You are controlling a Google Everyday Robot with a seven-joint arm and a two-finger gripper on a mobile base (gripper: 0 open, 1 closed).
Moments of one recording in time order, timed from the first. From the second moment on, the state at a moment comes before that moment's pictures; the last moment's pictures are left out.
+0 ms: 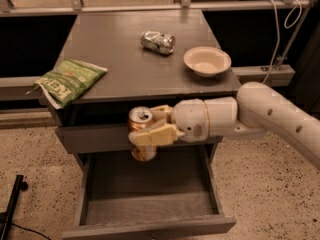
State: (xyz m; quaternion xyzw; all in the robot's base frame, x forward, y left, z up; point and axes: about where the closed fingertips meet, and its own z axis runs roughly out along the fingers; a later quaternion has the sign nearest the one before) arm 0.459 0.040 0.852 -0.48 0.58 0.52 0.40
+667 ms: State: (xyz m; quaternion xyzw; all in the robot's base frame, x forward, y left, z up) arm 0.435 -0.006 0.784 -0.43 0.63 0.51 0.40
